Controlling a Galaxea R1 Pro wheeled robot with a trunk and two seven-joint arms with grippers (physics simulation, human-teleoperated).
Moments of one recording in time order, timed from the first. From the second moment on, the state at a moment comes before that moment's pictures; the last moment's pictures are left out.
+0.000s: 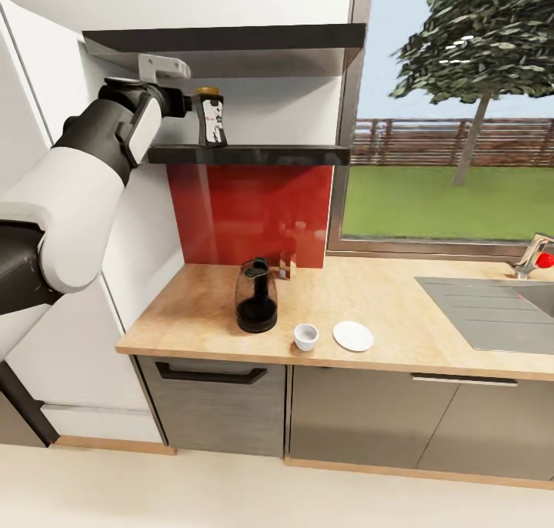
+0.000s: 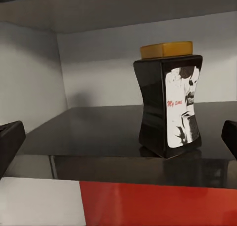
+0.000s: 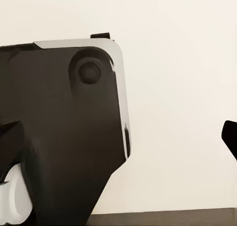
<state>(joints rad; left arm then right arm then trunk) -1.84 -0.03 -0.05 -0.43 -0.07 0.42 0.13 -0.09 -0.11 0.28 -0.03 -0.40 -0.08 0.09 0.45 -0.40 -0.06</state>
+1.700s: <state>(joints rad) -1.83 -0.02 -0.05 -0.42 -0.06 0.41 0.13 -0.09 -0.11 0.28 -0.03 -0.36 -0.08 0.24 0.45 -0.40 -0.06</state>
